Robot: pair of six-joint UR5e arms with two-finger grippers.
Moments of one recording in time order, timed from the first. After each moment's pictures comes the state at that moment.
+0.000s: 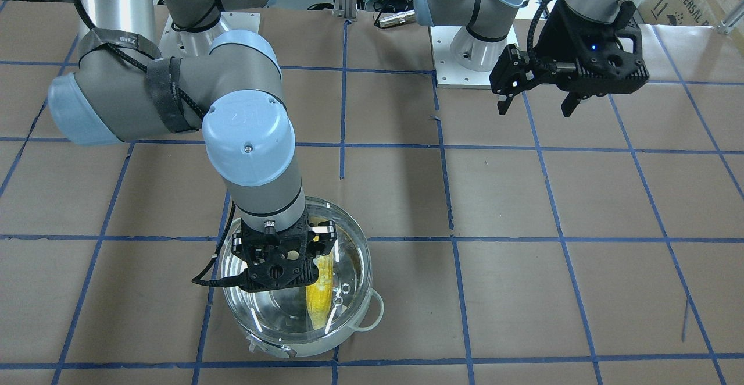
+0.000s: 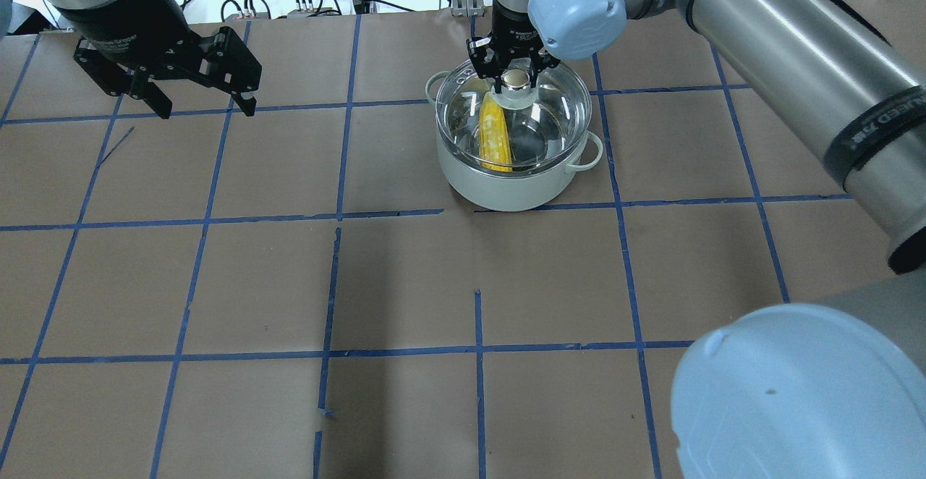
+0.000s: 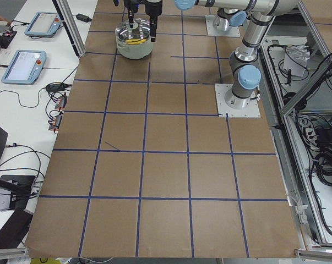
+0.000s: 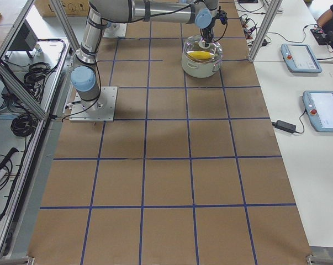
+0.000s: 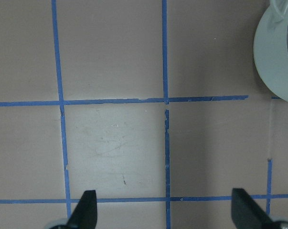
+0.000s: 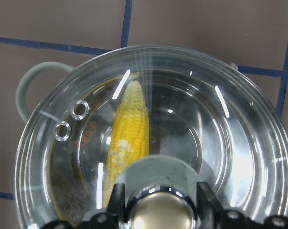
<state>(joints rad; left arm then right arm) -1.52 -1.58 -1.47 -1.63 1.58 0.07 1.81 -1.04 1.24 -1.85 -1.56 0.11</state>
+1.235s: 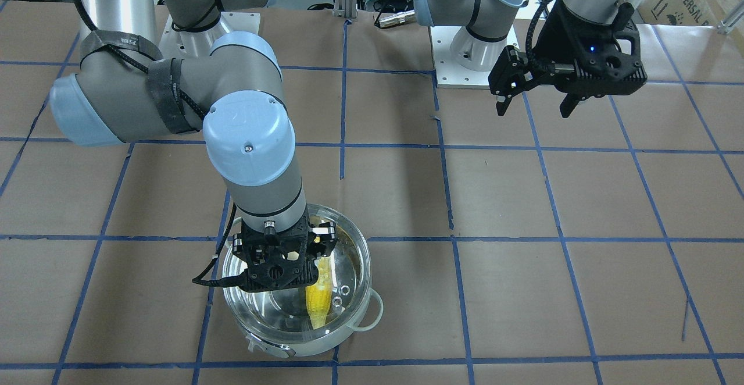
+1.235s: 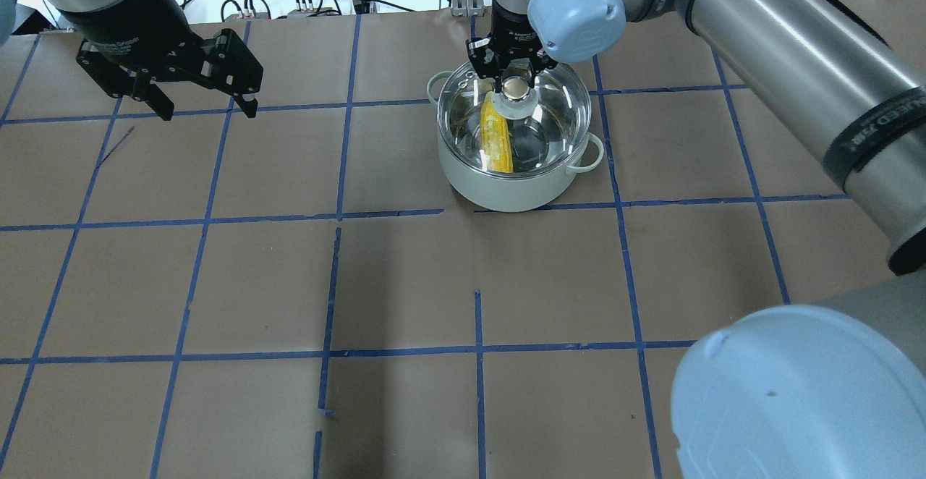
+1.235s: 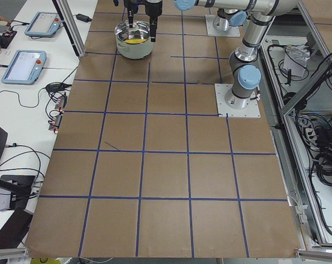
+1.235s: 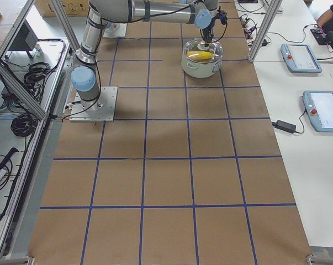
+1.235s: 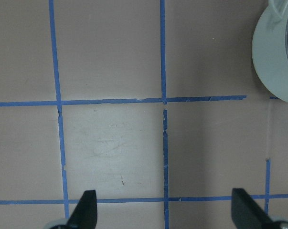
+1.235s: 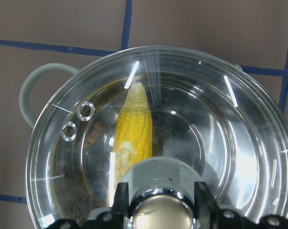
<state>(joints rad) -1.52 -1.58 -1.48 -1.63 1.58 0.06 1.82 -1.04 1.24 -1.86 -1.56 0.12</state>
